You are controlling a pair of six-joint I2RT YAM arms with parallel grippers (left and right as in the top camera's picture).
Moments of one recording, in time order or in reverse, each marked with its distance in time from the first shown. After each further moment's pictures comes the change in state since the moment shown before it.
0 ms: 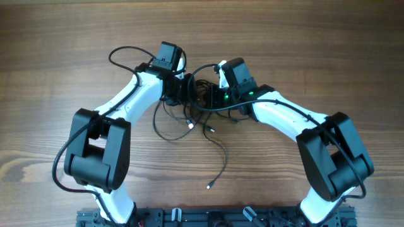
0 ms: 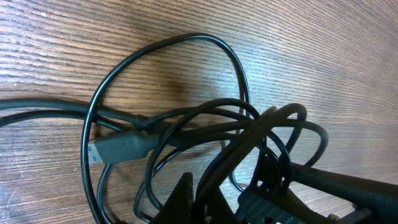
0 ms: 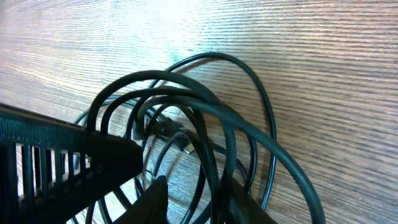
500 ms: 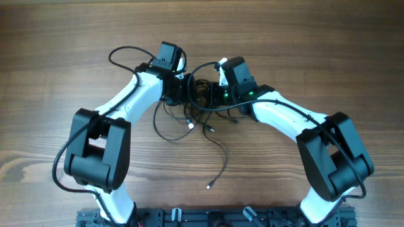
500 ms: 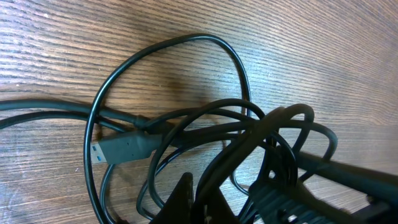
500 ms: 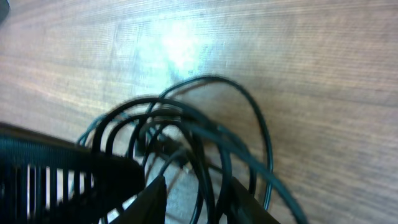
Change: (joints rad) left arm 0.000 0.000 0.000 0.000 -0.004 0.000; right arm 0.000 0.000 0.000 0.048 0.039 0.000
